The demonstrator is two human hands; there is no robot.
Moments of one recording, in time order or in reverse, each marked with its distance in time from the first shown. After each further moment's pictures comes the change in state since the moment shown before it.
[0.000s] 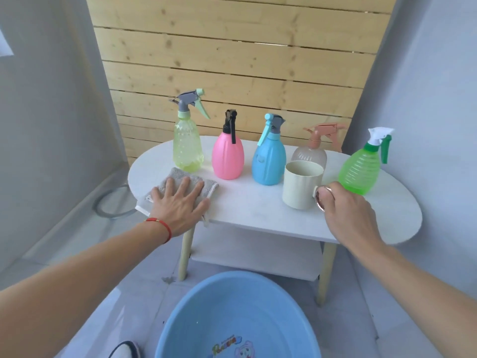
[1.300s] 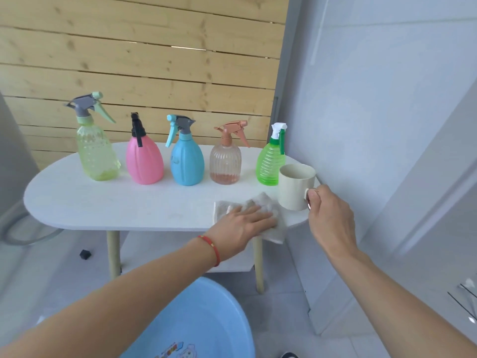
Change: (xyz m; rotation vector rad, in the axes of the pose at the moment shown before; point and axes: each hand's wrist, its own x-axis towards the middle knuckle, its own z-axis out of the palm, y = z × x) left_hand -0.017 0.278 -0.014 -0.268 0.323 1.048; right_hand -0.031 0.131 -0.056 0.025 0.226 0.208
